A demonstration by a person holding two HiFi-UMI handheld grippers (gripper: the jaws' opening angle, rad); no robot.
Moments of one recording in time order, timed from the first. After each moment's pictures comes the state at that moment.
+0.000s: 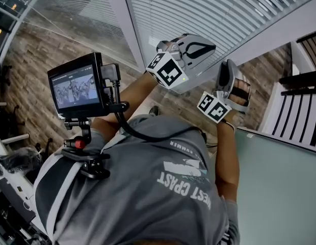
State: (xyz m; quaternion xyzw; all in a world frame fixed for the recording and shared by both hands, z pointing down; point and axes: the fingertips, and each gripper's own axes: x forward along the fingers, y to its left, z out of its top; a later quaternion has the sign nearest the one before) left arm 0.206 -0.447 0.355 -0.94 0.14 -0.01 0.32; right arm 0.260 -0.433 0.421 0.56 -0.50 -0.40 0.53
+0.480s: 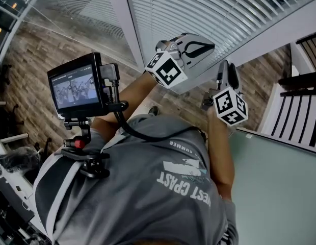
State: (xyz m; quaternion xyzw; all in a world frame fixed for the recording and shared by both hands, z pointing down) left arm 0.205 -0.450 0.353 -0.94 0.14 -0.01 0.31; right arm 0.285 -0.429 0.403 0.72 -0.68 0.14 -0.06
